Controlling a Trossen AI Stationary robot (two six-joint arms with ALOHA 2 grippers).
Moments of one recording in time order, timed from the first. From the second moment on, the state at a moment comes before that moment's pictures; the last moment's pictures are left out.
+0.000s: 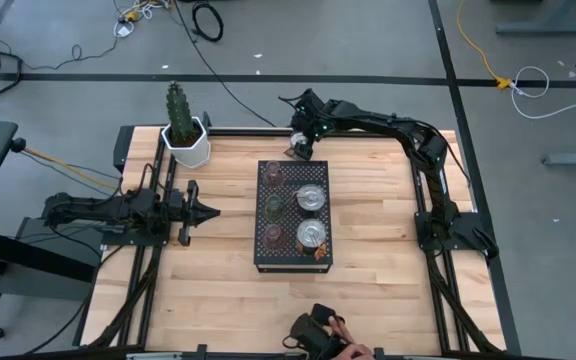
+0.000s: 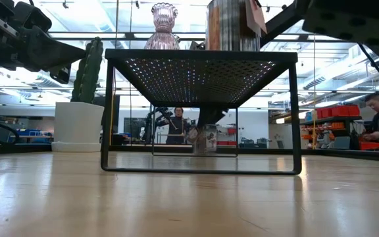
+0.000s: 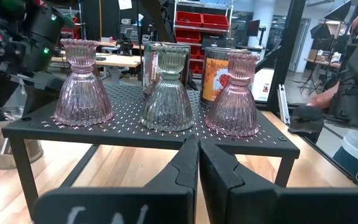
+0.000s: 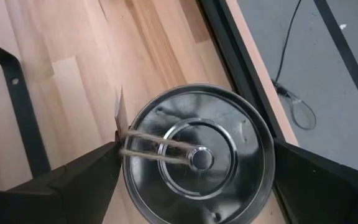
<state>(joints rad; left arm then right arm) -0.06 0.03 0.01 0.04 -0.09 -0.10 -0.61 2.13 1.72 -0.64 -0.10 -0.27</state>
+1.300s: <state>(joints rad) -0.06 0.03 0.01 0.04 -0.09 -0.10 -0.62 2.13 1.70 -0.62 -0.17 -0.27</state>
